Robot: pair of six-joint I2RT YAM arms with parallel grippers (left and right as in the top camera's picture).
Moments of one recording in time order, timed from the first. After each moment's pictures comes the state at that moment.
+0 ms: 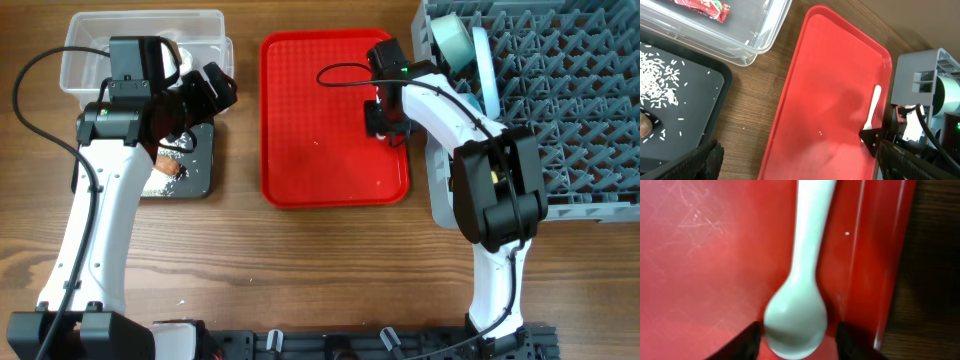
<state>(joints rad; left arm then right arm) -0.02 1.50 1.35 -0.77 0.24 -0.54 0.33 2.21 1.64 -0.83 0.04 0.25</state>
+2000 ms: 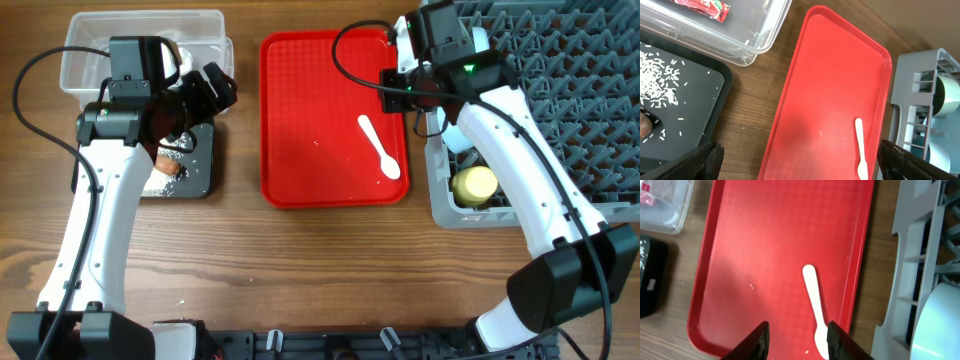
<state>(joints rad) -0.02 1.50 1.35 -0.77 0.24 -0.54 0.33 1.75 1.64 -0.94 -0.09 0.17</state>
